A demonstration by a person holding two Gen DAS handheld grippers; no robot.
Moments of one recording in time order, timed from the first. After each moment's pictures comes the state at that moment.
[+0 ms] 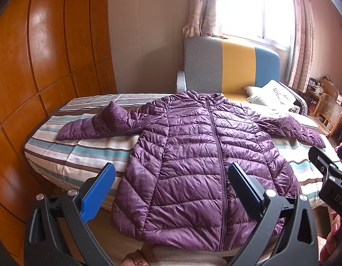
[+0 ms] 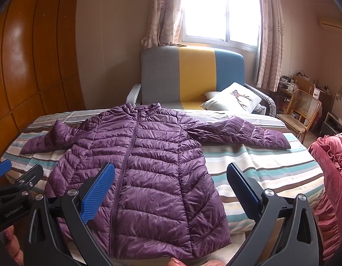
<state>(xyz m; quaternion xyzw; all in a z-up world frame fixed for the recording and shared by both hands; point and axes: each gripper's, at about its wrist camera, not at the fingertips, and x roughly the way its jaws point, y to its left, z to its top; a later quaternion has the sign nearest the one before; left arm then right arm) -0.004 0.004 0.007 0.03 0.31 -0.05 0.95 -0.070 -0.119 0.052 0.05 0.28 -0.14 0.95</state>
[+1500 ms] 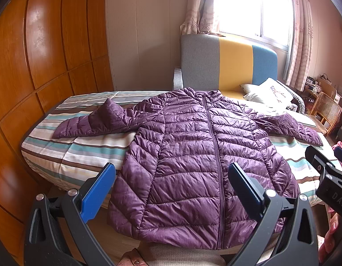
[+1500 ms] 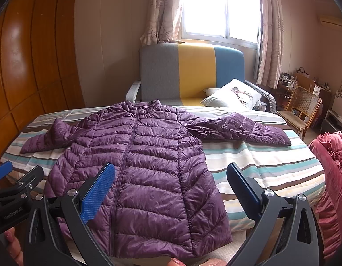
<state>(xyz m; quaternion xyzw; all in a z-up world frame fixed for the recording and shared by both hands) -0.003 0.002 0.003 0.03 0.32 -0.06 0.95 -0.067 -0.121 0.046 0.06 0.29 -0.14 0.94</state>
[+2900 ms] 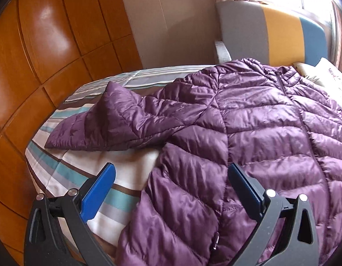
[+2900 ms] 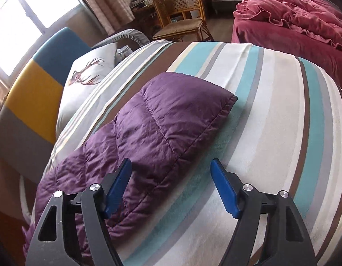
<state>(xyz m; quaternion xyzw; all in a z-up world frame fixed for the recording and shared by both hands) 0.234 0.007 -0.121 0.08 0.38 0.07 0.92 0.080 -0.591 -0.143 0.43 0.30 -0.46 0.72</state>
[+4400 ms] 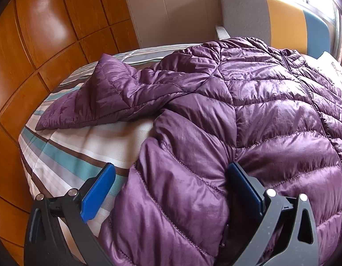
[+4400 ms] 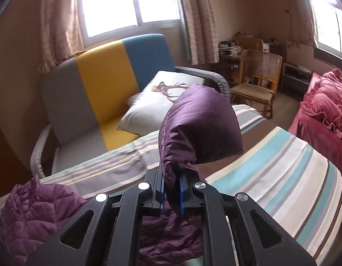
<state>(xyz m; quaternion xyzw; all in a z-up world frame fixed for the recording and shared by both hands) 0.235 0.016 -0.157 0.06 0.42 0.07 0.90 0.171 -0.457 -0.023 0.19 0.27 -0.33 0.89</state>
